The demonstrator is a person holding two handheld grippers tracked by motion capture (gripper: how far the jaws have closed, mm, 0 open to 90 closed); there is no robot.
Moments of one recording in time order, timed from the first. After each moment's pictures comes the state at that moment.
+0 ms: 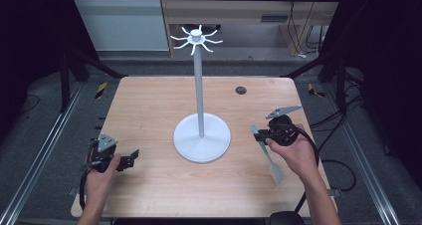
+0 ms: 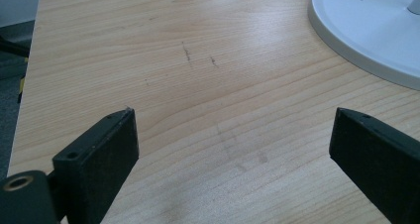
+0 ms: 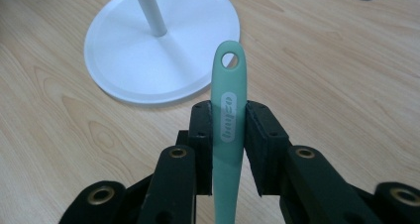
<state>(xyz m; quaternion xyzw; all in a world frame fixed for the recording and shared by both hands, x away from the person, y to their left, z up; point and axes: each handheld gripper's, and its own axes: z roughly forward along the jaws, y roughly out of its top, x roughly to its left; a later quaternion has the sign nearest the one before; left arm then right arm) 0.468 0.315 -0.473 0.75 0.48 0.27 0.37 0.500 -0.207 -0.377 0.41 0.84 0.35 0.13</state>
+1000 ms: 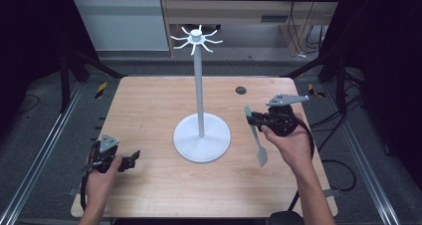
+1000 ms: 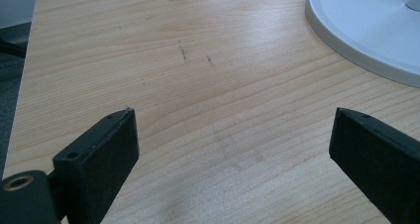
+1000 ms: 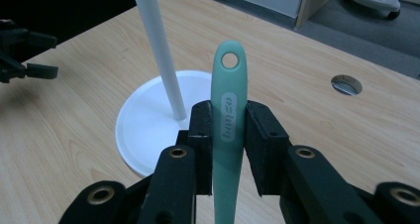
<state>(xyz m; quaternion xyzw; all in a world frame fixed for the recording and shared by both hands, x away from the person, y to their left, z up) 0.467 0.311 -0.474 0.75 0.48 0.27 0.37 0.497 -0.191 -0.333 0.37 0.80 0.45 0.17</state>
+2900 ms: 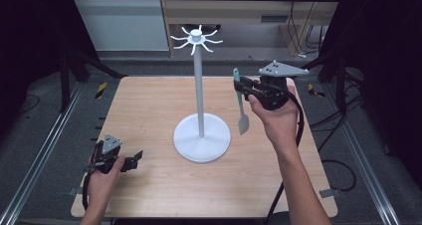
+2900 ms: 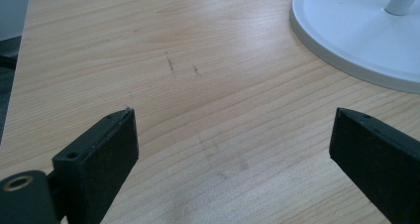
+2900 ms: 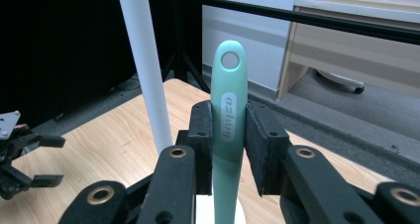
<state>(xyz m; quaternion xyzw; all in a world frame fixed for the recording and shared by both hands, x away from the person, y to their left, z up) 0.465 0.303 -0.471 0.76 0.46 0.27 0.37 0.508 -0.151 -0.257 0.35 0.73 0.54 0.25</state>
